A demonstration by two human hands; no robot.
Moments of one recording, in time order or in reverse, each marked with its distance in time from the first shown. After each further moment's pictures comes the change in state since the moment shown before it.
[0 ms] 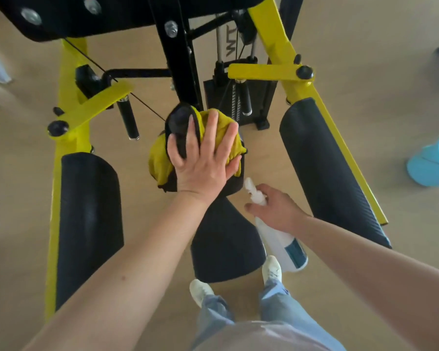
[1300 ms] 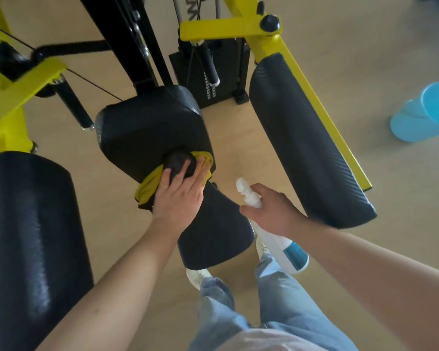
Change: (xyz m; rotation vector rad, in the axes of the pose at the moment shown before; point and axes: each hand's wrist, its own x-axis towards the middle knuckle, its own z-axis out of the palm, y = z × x) left_hand -0.116 0.007 0.041 0.002 -0.331 0.338; right_hand -0.024 0.067 0.015 0.109 0.004 0.079
